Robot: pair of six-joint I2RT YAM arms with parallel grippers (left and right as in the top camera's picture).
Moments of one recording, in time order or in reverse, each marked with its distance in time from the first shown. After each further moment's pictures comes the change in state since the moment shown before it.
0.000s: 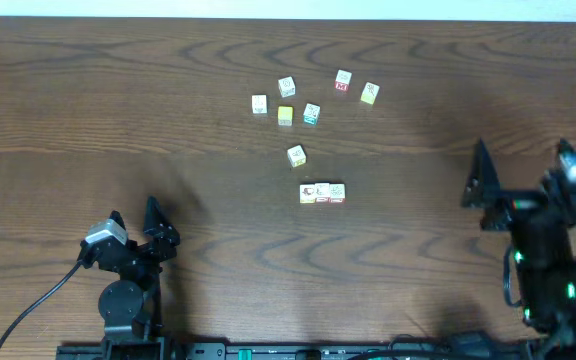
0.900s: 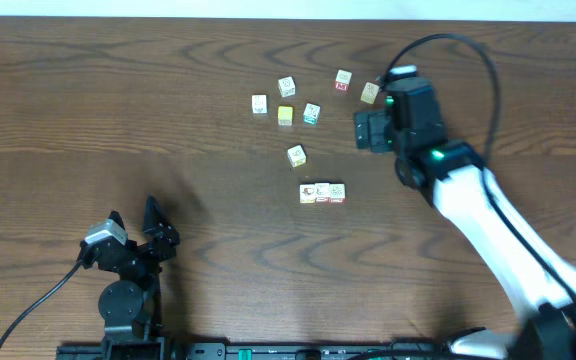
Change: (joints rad) left arm 0.000 0.000 -0.001 0.003 -0.007 0.000; right arm 0.195 0.983 0.221 0.004 0.072 0.087
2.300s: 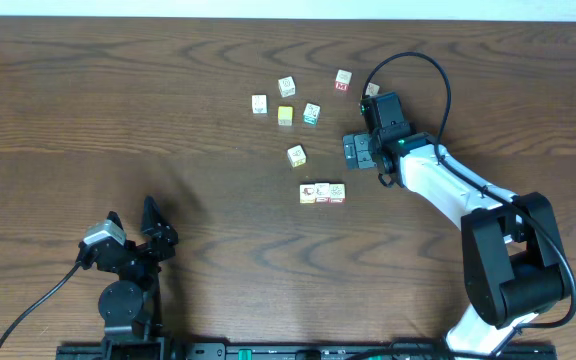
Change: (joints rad) left arm 0.000 0.000 -0.002 0.005 -0.016 0.000; right arm -0.002 0.336 0.009 0.036 0.000 0.003
